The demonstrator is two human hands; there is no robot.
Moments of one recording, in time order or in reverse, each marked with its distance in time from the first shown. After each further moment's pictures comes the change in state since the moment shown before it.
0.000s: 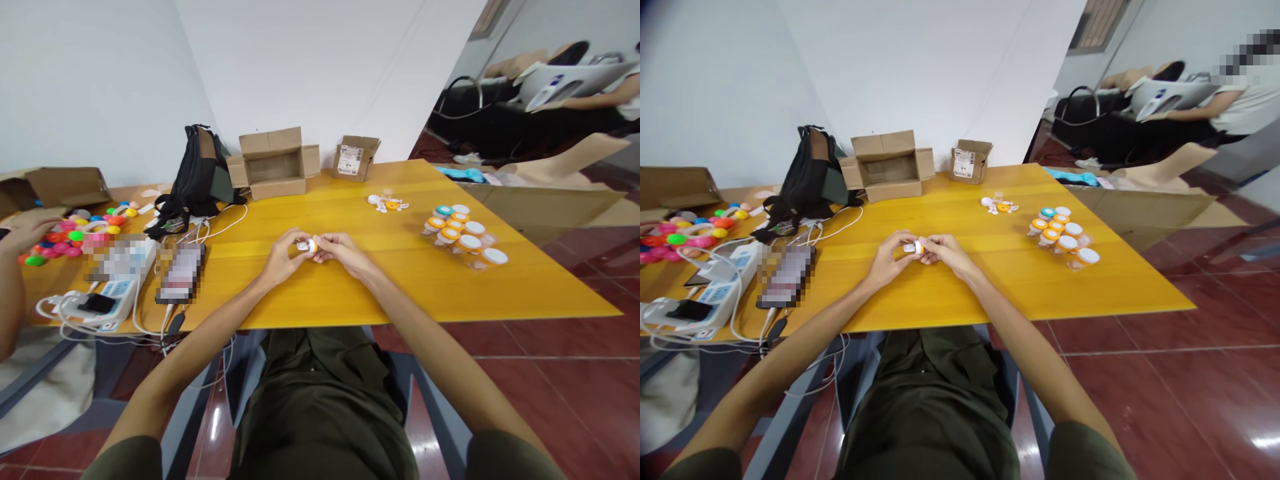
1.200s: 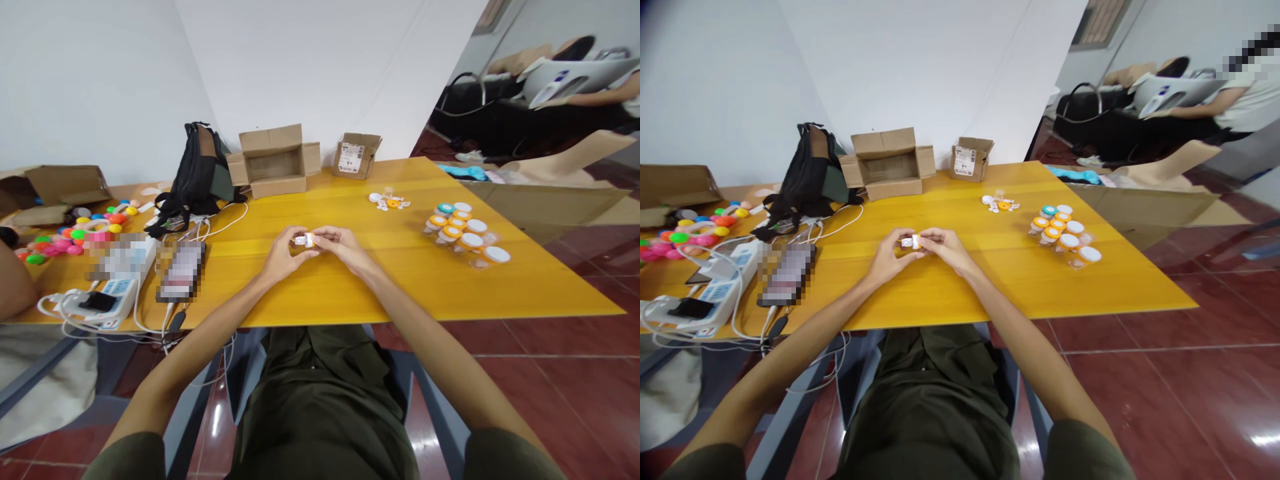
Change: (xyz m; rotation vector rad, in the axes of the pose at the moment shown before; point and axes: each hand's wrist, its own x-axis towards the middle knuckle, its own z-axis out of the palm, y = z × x) left_hand 0.002 0.003 -0.001 0.042 0.042 -0.101; right_hand 0.003 0.001 0.001 -0.015 0.101 -0.122
